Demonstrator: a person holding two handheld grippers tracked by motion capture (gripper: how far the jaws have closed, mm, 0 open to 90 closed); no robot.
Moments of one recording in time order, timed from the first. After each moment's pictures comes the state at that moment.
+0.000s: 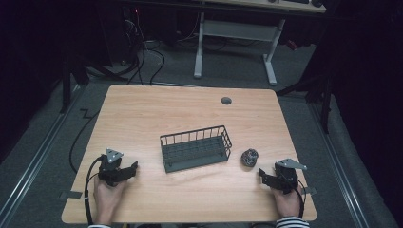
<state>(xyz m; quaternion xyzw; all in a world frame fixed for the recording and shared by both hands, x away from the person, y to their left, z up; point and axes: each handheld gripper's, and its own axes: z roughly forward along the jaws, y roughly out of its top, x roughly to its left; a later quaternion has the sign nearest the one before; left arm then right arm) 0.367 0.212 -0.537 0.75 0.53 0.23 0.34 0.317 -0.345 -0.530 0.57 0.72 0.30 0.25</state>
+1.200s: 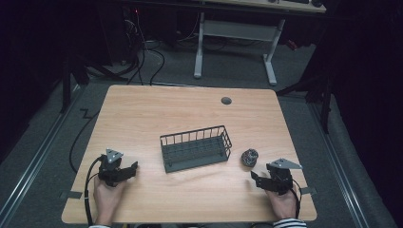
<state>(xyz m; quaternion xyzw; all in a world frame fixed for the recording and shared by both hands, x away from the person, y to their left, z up) 0.367 0.212 -0.537 0.75 0.53 0.23 0.34 0.312 -0.321 -0.513 0.53 0.75 0.34 0.21</state>
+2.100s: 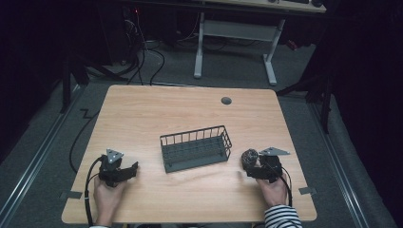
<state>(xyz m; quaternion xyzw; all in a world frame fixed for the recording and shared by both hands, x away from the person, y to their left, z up) 0.366 0.211 -0.537 0.75 0.53 0.23 0.33 0.352 -0.301 -0.513 0.54 0.75 0.31 0.20</state>
